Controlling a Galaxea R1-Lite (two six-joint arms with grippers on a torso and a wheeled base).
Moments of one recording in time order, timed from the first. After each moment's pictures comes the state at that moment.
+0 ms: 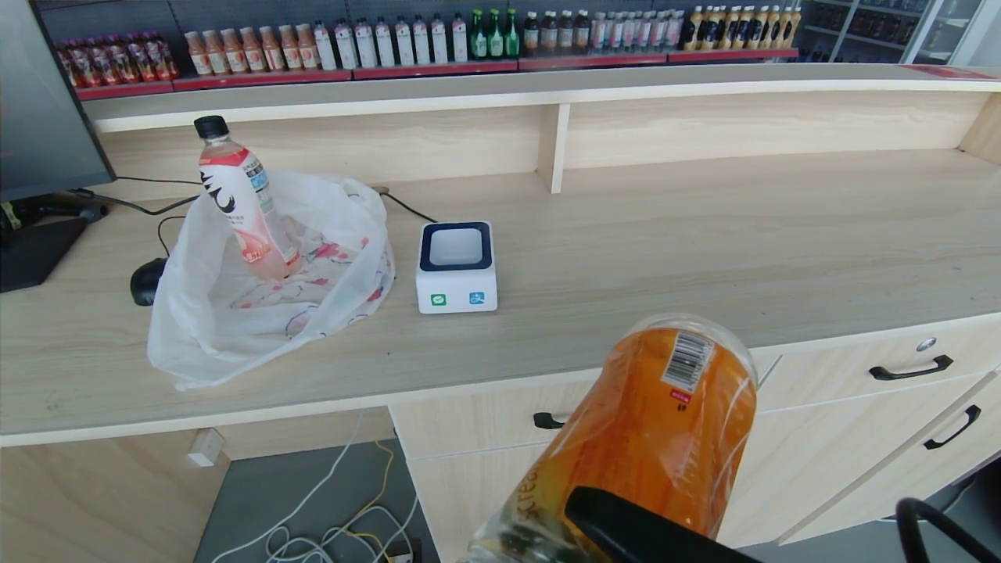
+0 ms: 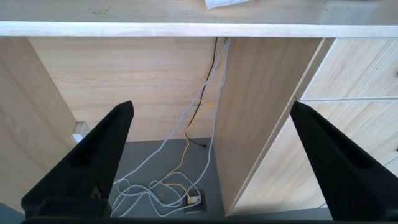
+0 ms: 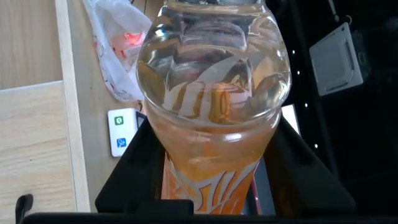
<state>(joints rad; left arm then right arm) 0.00 0.00 0.00 0.00 0.00 0.01 1.39 1.55 -0.33 -1.57 -0.37 -1.76</state>
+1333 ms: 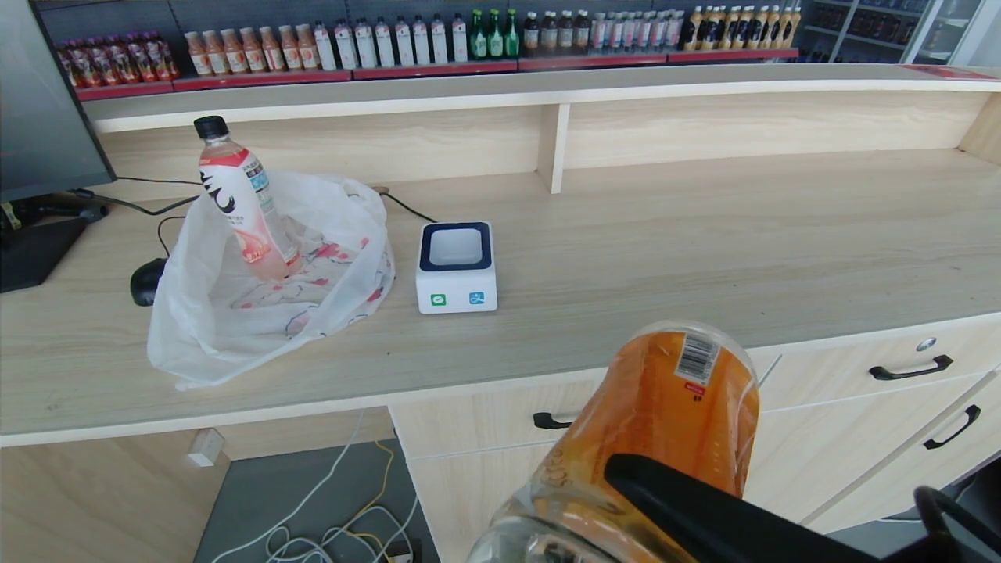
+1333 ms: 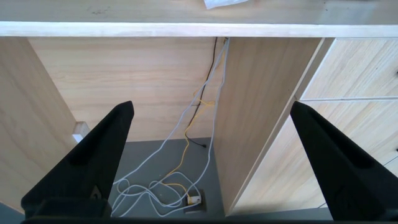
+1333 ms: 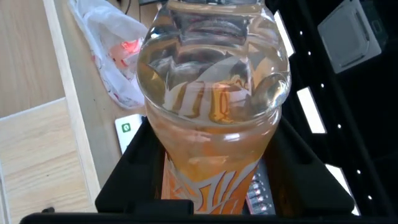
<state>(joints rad) 0.00 0.00 0.00 0.00 0.00 0.01 1.39 1.52 -0.33 -1.57 -0.37 -1.62</state>
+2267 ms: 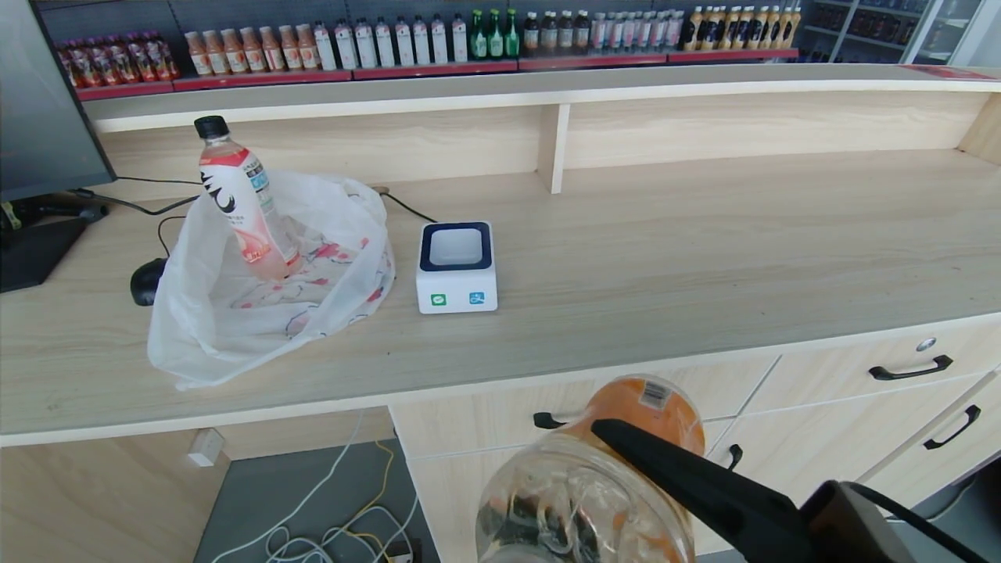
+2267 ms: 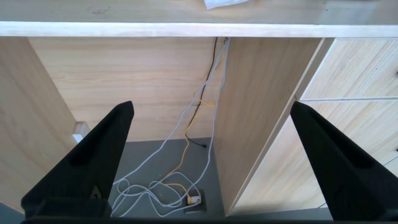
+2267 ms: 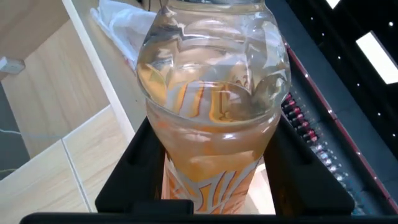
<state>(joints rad) 0.00 0.00 0.00 0.00 0.00 0.01 1.32 1.56 -0.32 -1.57 -0.38 -1.26</state>
